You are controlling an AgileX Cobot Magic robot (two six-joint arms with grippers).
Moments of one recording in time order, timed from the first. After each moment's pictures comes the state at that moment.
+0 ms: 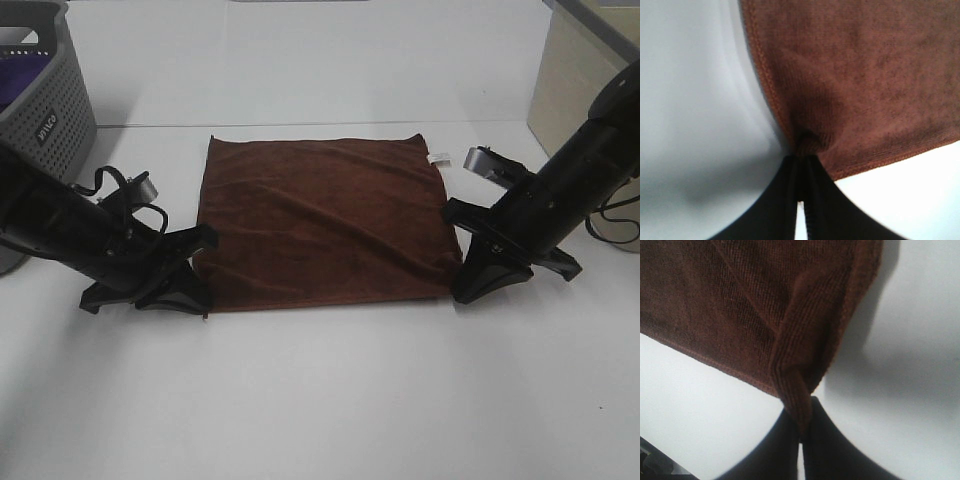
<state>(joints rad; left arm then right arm) -0.22 2.06 -0.97 -1.18 0.52 0.69 0.06 2.06 -1.15 0.64 0.88 -0.43</state>
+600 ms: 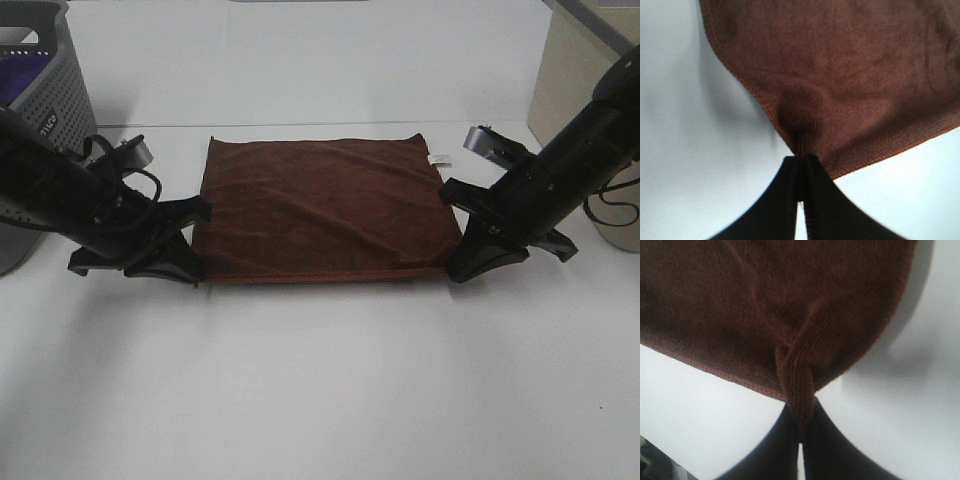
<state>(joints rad) -0.22 1.97 -1.01 -1.01 0.53 0.59 0.07 2.03 -1.18 0.66 0.88 -0.44</state>
